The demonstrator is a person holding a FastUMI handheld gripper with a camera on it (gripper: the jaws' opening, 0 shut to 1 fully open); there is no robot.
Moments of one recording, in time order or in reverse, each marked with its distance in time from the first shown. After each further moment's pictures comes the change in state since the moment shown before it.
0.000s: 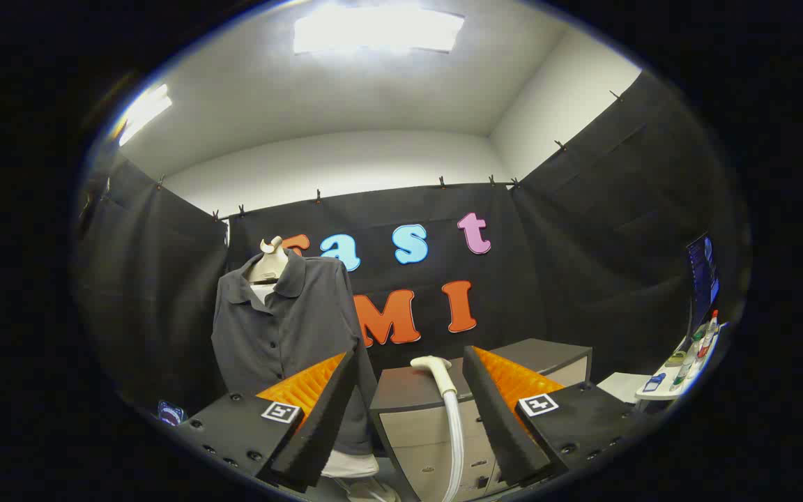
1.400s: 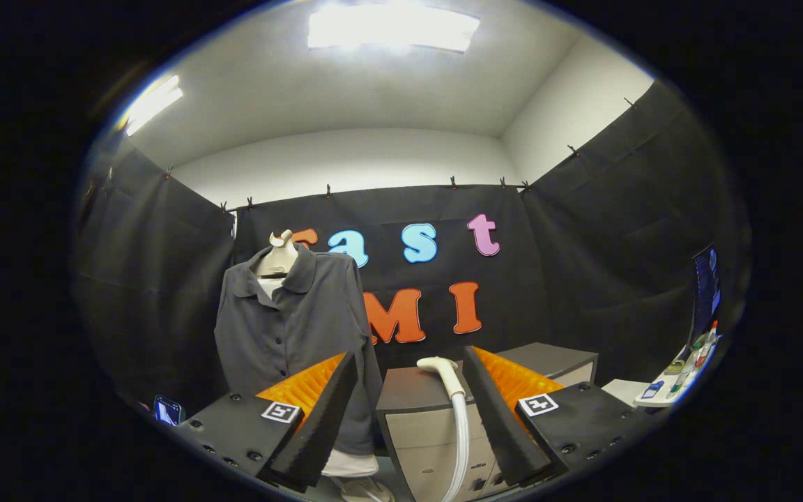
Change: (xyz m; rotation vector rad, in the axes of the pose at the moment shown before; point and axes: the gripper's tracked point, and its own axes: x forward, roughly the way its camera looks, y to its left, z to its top) arm 0.008 0.031 -0.001 -0.044 0.013 0.030
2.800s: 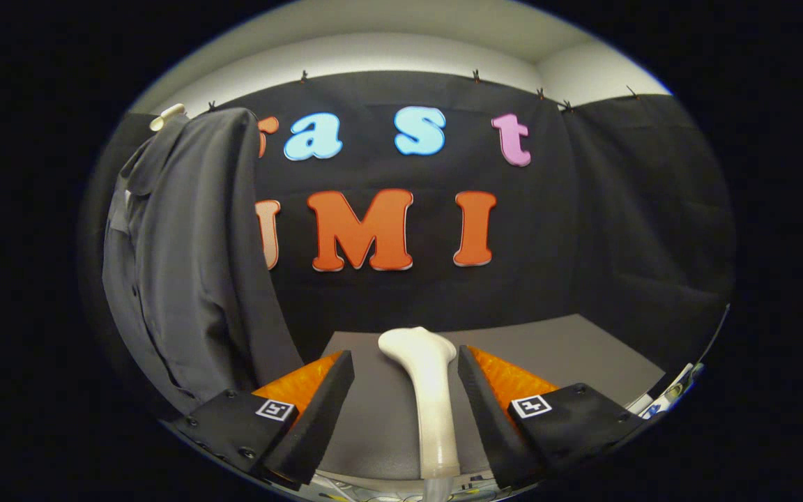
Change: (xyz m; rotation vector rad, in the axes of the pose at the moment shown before) arm 0.344 -0.085 -0.185 -0.063 0.511 -0.016
